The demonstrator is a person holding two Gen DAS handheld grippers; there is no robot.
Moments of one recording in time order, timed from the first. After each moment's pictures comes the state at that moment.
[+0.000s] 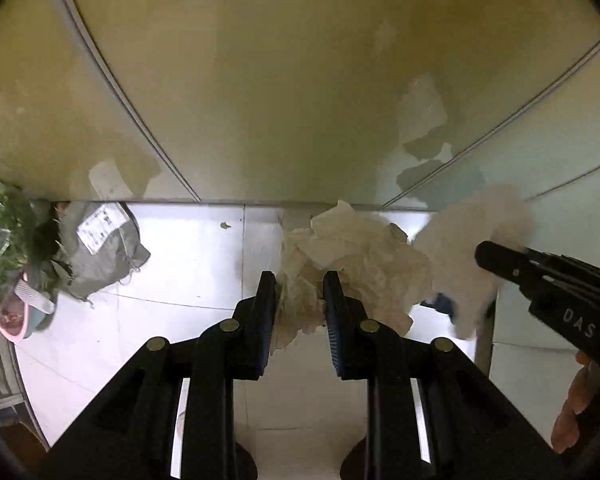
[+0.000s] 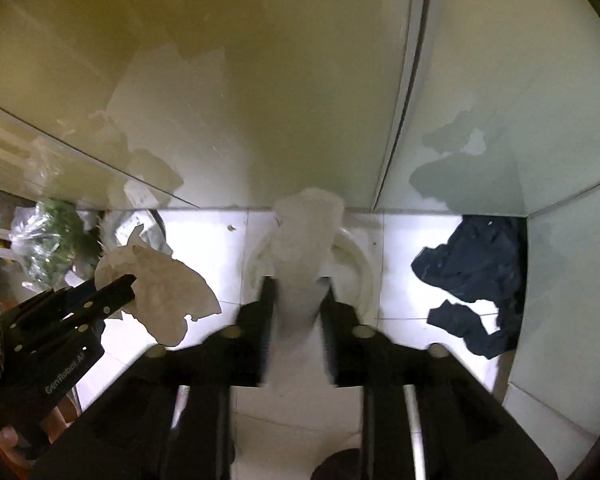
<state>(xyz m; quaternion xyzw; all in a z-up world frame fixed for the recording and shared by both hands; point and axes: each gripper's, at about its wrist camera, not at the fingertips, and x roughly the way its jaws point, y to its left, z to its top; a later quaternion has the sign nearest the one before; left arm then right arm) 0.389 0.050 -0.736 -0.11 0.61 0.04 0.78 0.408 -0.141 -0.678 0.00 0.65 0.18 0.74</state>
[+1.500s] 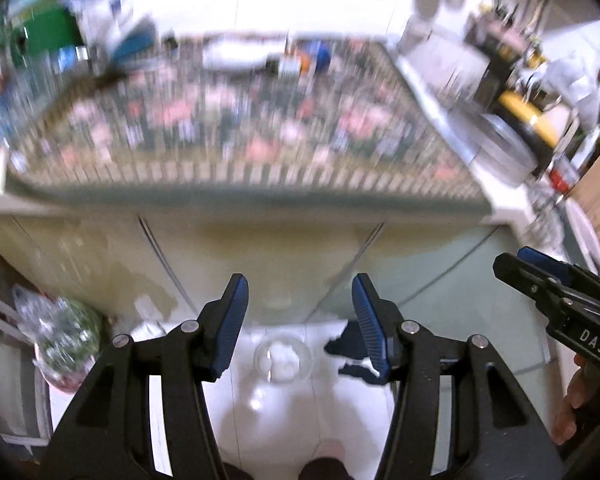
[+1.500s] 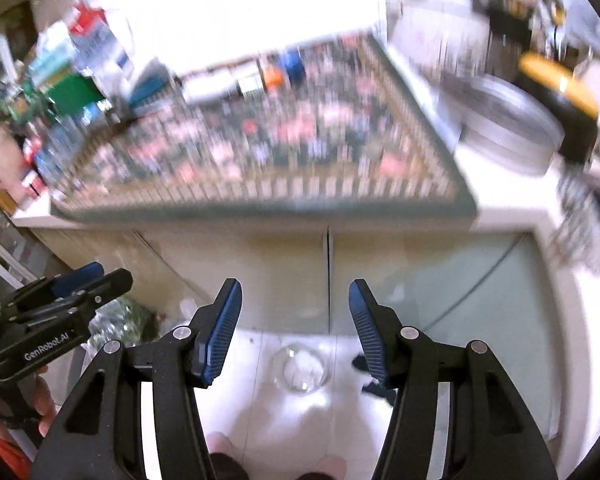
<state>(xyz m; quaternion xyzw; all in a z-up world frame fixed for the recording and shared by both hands) 0.334 -0.007 -0.240 -0.10 0.42 0.00 0.90 0.349 -0.203 -0.212 -0.01 0.44 0.17 0.88</state>
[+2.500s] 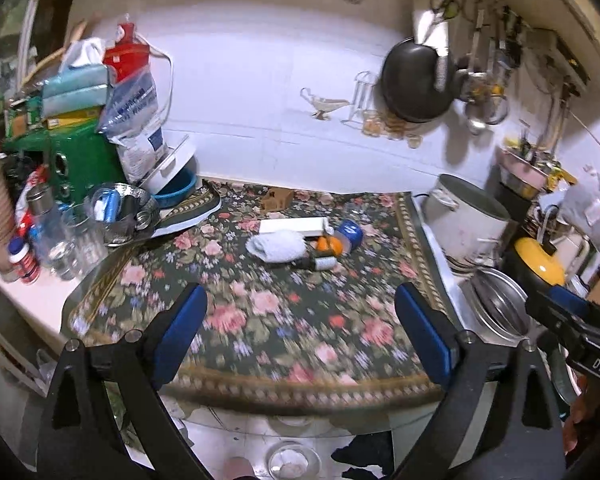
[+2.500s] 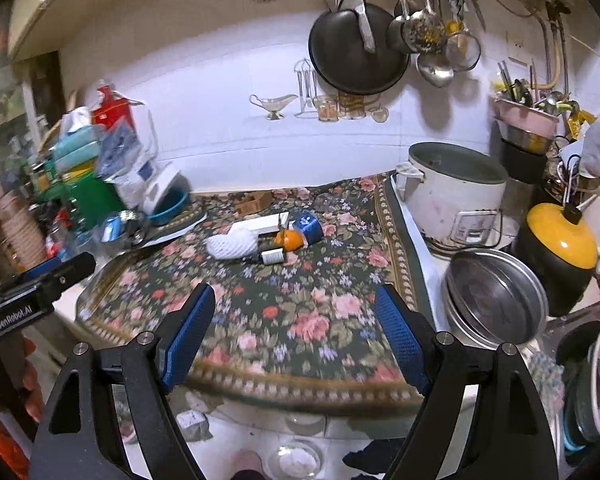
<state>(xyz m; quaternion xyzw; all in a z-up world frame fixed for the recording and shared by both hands) 0.427 0.091 -0.080 -0.12 0.28 0.07 0.95 0.437 -0.160 -0.068 0.00 0.31 0.18 0.93</state>
